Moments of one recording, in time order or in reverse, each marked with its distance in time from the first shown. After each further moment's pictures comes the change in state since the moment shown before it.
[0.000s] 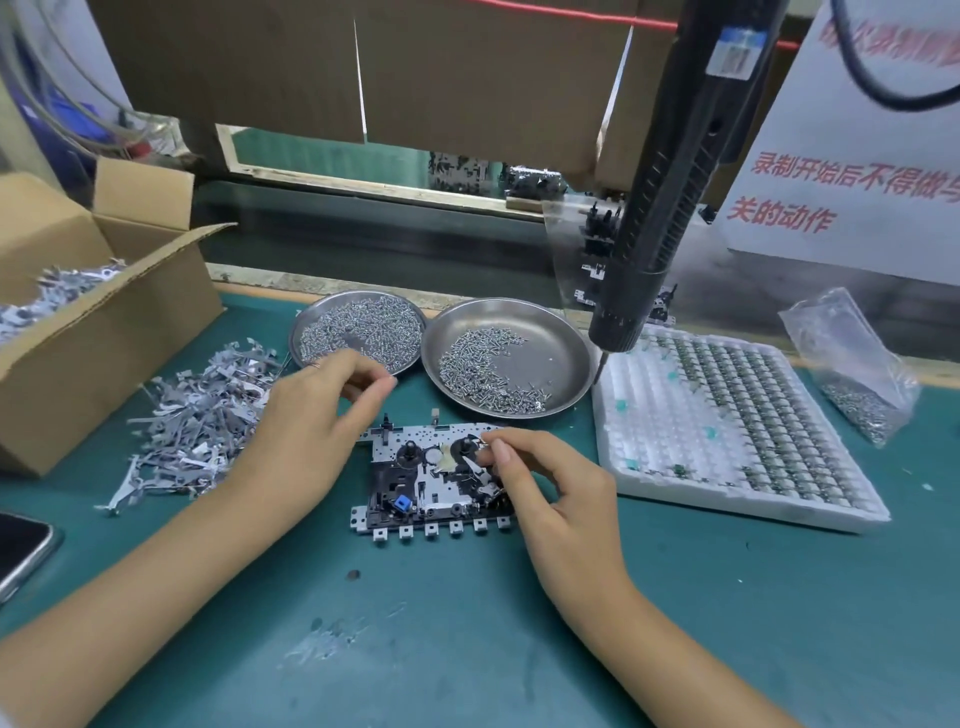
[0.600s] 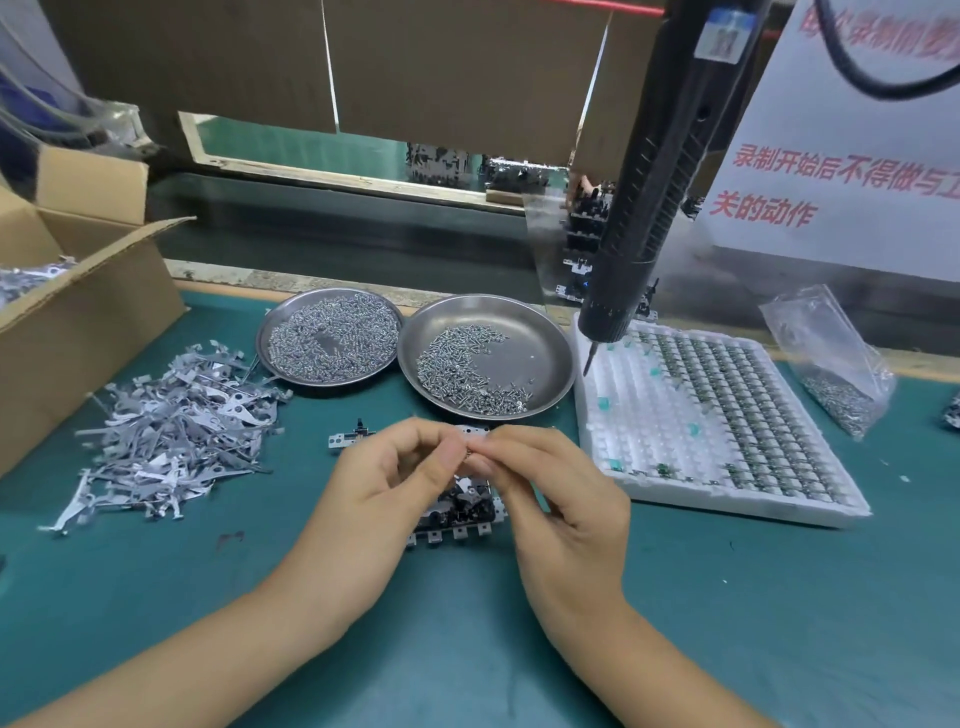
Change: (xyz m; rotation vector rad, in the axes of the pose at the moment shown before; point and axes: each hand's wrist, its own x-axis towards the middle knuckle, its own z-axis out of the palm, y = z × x) left_hand -0.037 0.064 0.029 -0.923 -0.209 -0.245; right_hand 0.002 -0.002 -0.001 0.021 0.125 -0.394
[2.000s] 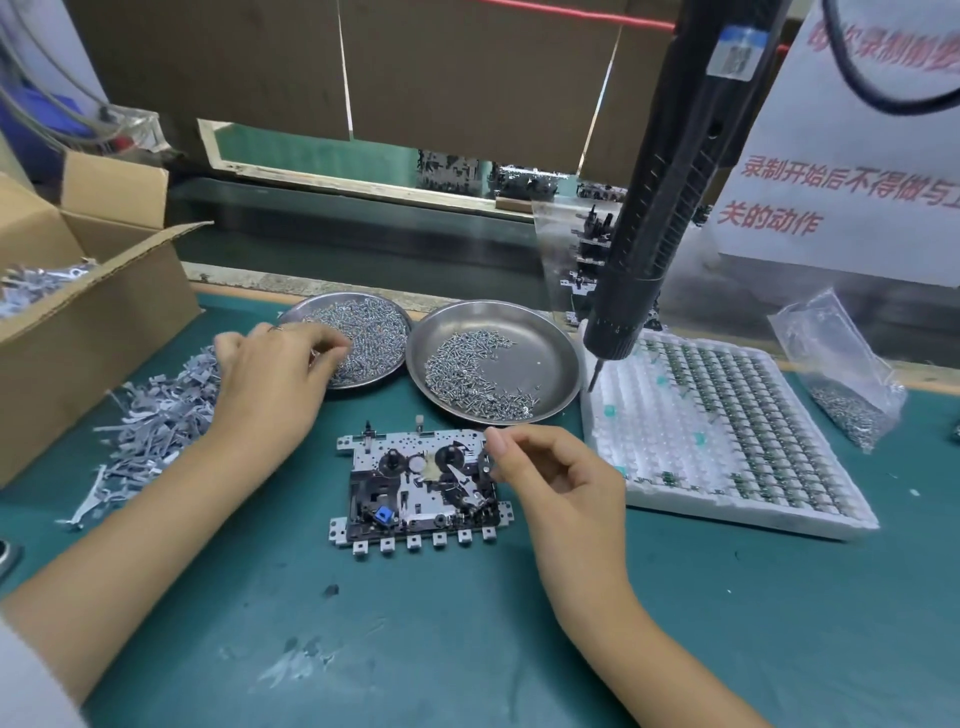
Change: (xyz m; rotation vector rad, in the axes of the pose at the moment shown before) left_hand 0.082 -0.014 -0.093 1.277 0.398 0.115; right_hand 0.009 -0.006 -0.003 0.222 0.048 0.575
